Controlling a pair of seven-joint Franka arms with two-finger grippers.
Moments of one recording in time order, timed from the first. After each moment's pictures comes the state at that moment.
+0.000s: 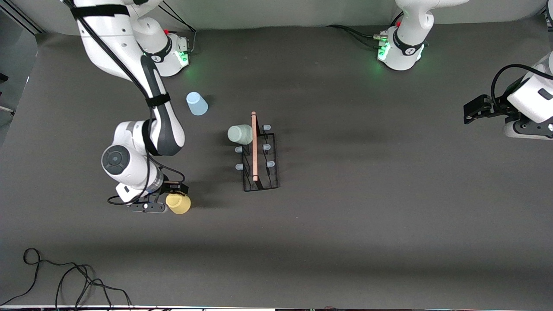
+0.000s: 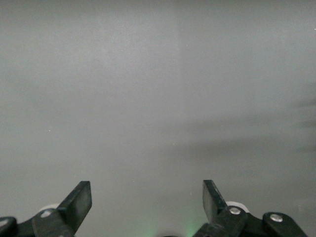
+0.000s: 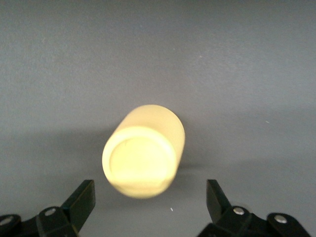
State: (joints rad) left arm 0.07 0.01 -0.14 -1.60 0.03 1.54 0.03; right arm 0.64 0.57 -0.48 -1.87 0.32 2.39 0.10
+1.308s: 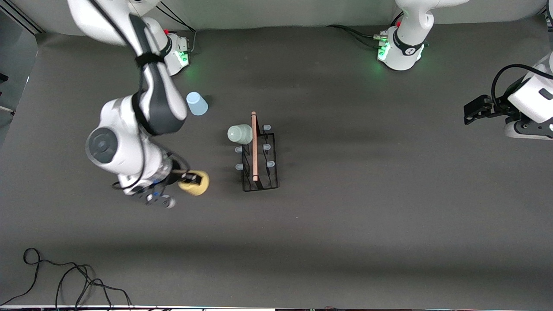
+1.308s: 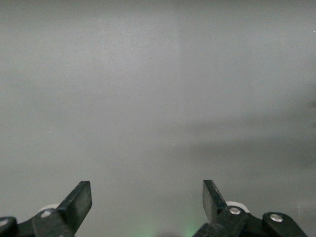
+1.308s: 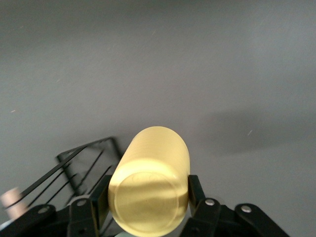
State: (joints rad) left arm 0.07 0.01 -0.13 -1.60 0.03 1.54 0.03; right arm 0.76 0.43 -0.47 -1.63 0.36 1.98 0.46
